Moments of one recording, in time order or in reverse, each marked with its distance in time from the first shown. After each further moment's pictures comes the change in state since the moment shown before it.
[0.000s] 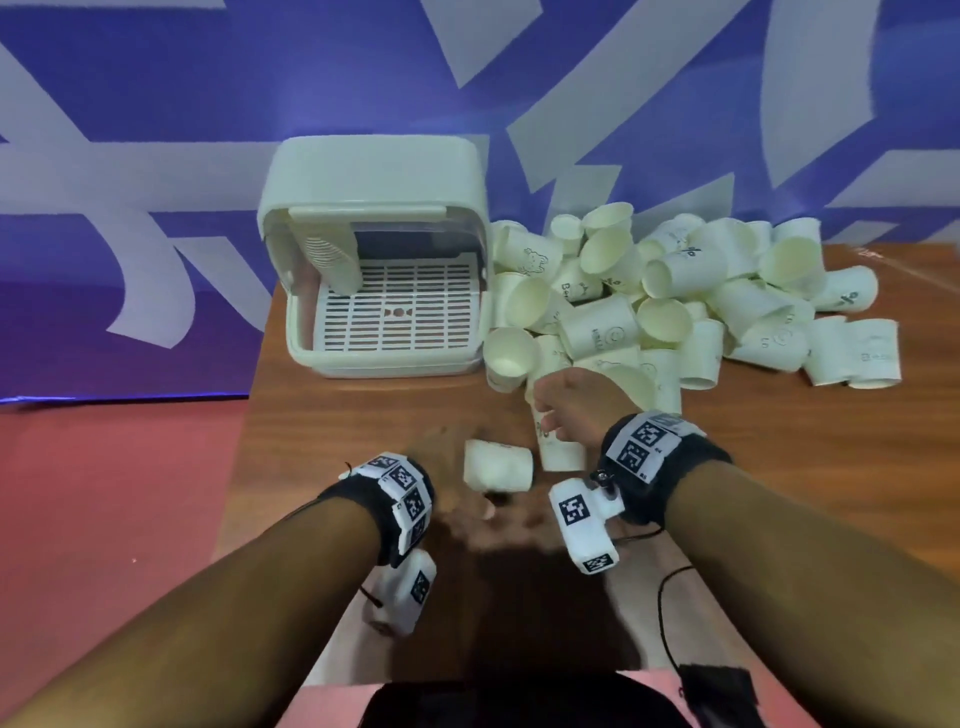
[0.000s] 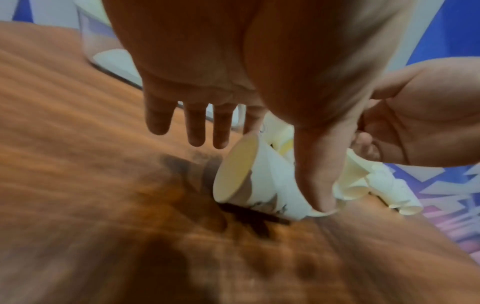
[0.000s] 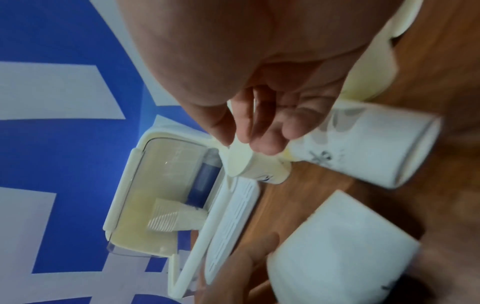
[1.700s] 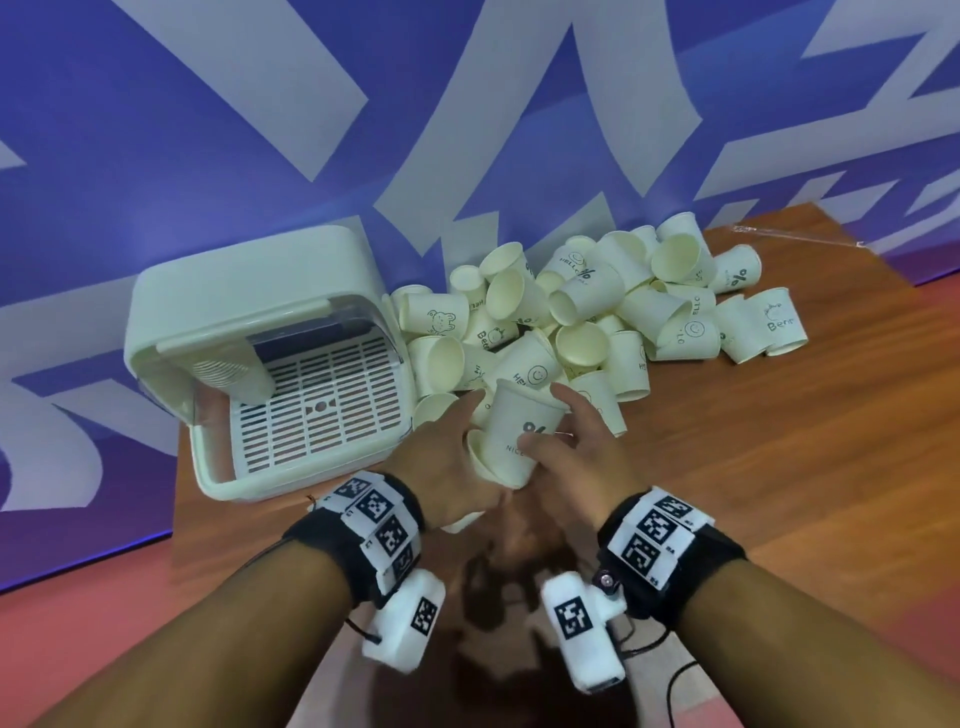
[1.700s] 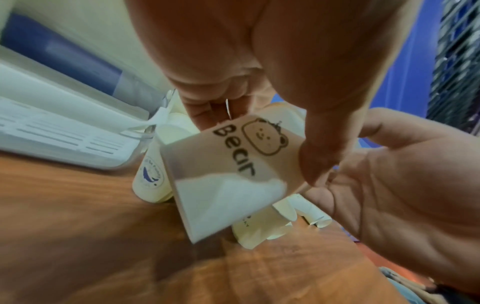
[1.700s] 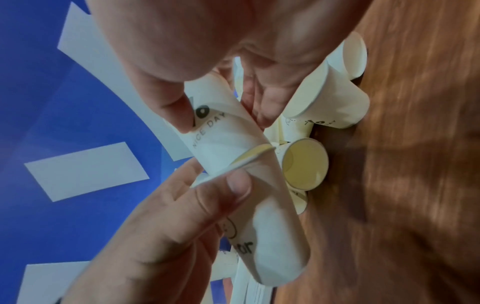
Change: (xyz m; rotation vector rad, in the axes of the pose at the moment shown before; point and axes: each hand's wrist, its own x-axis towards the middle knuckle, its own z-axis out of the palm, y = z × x) left_hand 0.031 0.075 -0.058 -0.137 0.078 0.279; right_hand -0.030 0.034 -0.029 0.339 0.333 -0.161
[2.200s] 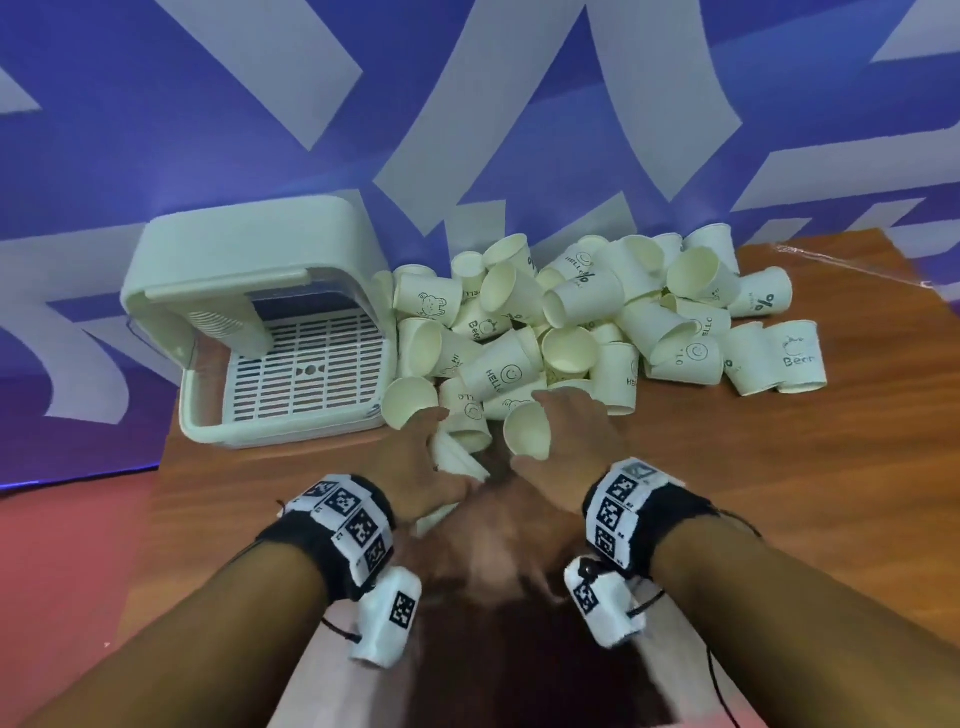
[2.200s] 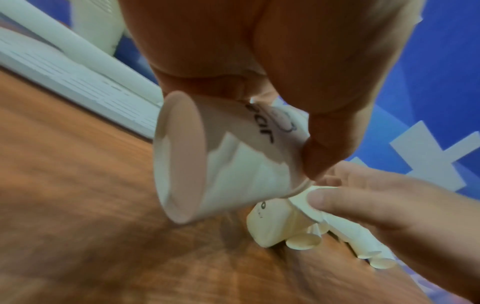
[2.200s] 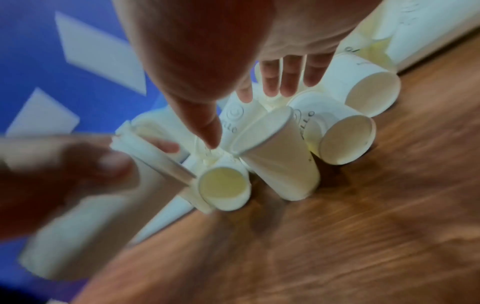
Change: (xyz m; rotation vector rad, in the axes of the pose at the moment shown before) left_hand 0.000 0.025 0.038 -0.079 0.129 -0.287; right_hand 0.061 0.024 -0.056 -0.920 -0.211 -0.228
